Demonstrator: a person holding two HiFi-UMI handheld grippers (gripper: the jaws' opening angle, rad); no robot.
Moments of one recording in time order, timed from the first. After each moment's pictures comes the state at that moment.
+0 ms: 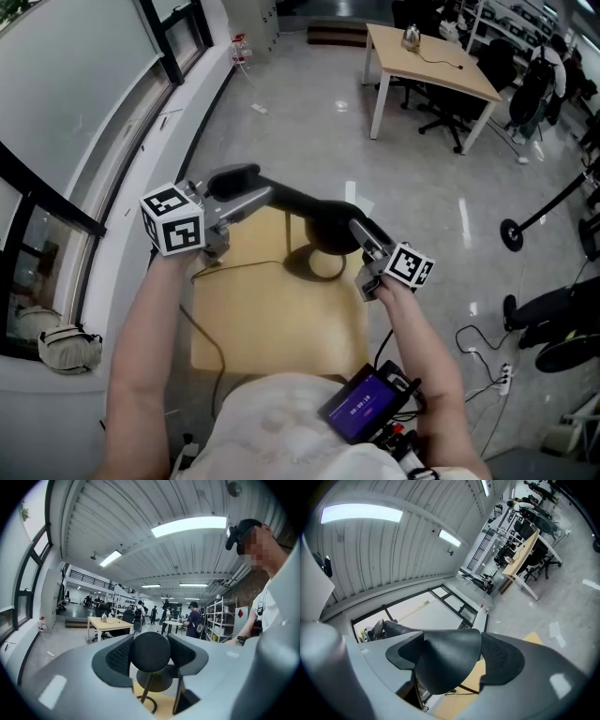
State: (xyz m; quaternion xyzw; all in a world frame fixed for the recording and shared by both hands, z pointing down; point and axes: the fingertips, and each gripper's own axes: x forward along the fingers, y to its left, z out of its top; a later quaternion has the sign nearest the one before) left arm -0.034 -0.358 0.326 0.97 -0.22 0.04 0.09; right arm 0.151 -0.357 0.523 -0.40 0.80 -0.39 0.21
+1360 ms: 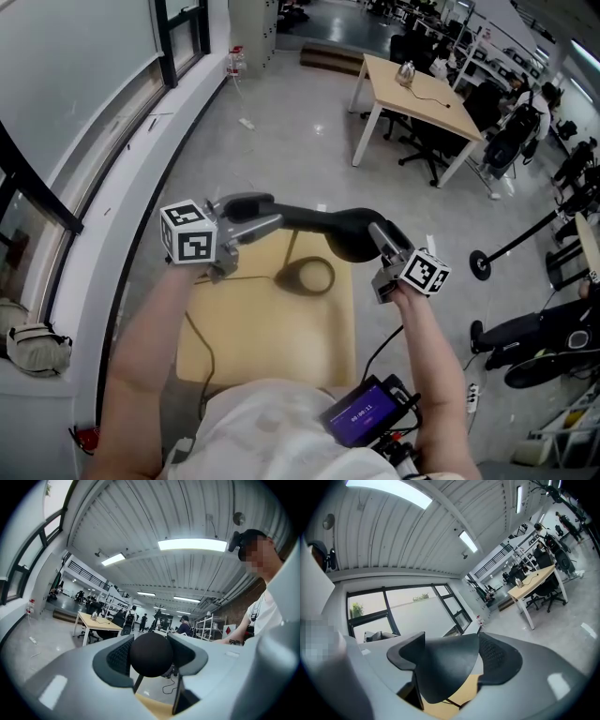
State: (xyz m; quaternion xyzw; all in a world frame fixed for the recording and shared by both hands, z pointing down) left arm -0.077 -0.345 0.356 0.98 -0.15 -0.03 0.15; right arm 0.162 -0.369 0.447 -0.46 0.83 -0.27 0.13
